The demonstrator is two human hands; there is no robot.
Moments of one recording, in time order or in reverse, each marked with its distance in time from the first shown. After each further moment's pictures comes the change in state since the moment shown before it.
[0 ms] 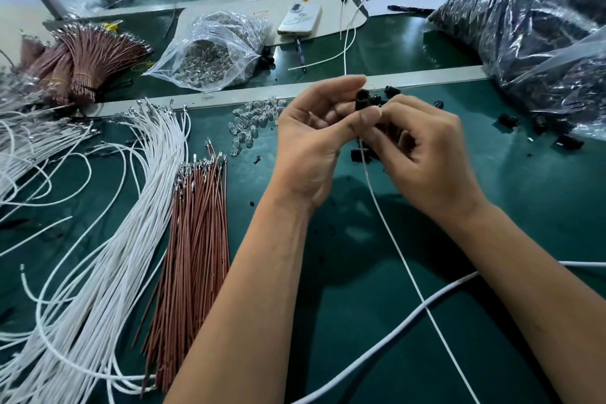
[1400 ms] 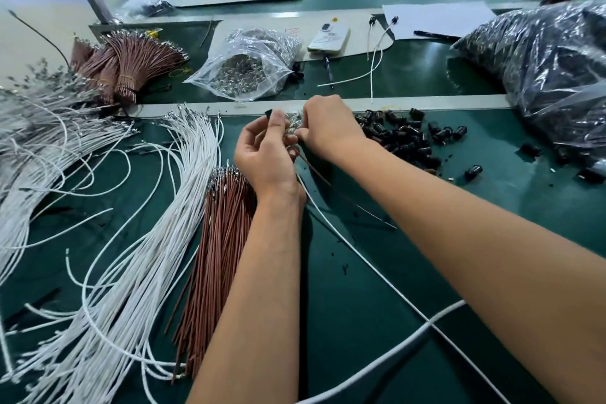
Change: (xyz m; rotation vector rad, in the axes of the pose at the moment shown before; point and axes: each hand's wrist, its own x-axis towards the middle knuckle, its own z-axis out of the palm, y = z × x) left_hand 0.010 0.021 -0.055 -0.034 0.878 0.114; right_hand 0.104 -0.015 0.130 -0.388 -0.506 0.329
